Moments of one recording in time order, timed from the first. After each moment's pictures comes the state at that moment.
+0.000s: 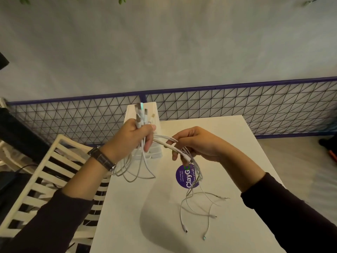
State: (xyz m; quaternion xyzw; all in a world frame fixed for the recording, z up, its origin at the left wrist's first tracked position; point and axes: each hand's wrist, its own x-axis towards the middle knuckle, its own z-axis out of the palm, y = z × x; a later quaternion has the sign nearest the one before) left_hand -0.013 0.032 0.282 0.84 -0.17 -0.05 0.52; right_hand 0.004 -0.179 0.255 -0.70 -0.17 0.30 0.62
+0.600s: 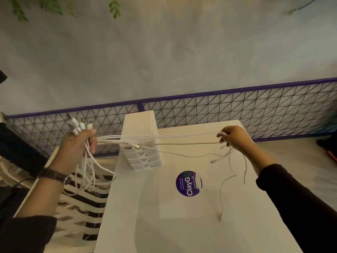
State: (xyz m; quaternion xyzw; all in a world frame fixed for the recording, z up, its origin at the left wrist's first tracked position) left_hand -0.005 0.124 0.278 0.81 0.01 0.11 0.57; right_hand 0.077 -0.287 0.183 -0.92 0.05 0.02 0.38
